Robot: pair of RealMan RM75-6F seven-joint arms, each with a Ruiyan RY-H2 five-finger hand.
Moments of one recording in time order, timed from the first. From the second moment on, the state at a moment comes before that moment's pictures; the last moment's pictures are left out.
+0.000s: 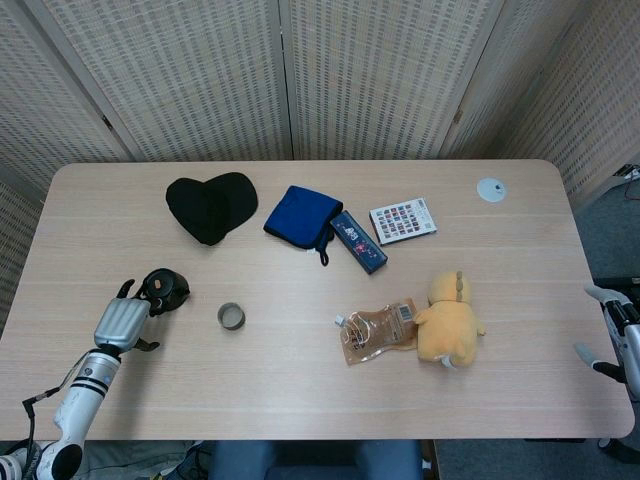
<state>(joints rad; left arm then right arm) -0.49 -1.37 -0.05 -1.44 1.13 1.01 0.34 0.01 -1.02 0.09 -1.61 -1.51 1.57 0.05</state>
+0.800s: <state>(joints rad) -0.50 -1.39 -0.05 -1.41 1.11 0.99 0.36 0.01 -1.02 0.09 -1.61 -1.50 1.57 0.05</state>
